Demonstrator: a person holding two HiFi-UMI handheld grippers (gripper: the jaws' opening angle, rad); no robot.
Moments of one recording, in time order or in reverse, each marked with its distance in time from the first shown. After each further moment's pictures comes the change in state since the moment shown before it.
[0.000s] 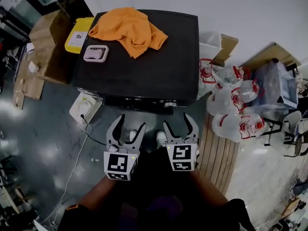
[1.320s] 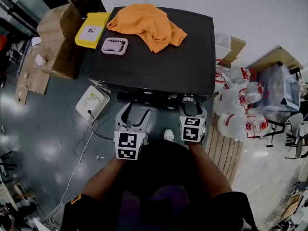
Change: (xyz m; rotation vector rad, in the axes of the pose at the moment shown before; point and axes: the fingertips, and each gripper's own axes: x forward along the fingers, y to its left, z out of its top) left arm 0.003 0.069 -0.048 0.031 0.084 0.032; right arm 0.077 -0.004 -0.049 0.126 0.183 -0.137
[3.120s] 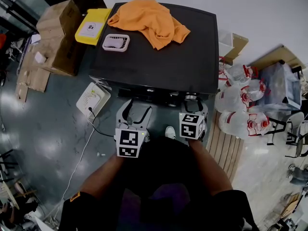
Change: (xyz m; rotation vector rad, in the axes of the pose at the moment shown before) left arm 0.006 0.008 -0.001 0.029 0.011 -0.006; right arm 0.010 0.001 0.008 -0.074 0.003 -0.071
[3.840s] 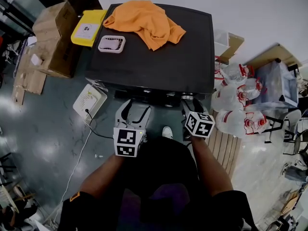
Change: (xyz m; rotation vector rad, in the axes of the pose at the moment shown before) left arm 0.008 -0.007 0.001 -0.053 -0.011 -0.036; right arm 0.002 -0.011 -0.008 0.408 -0.051 0.237
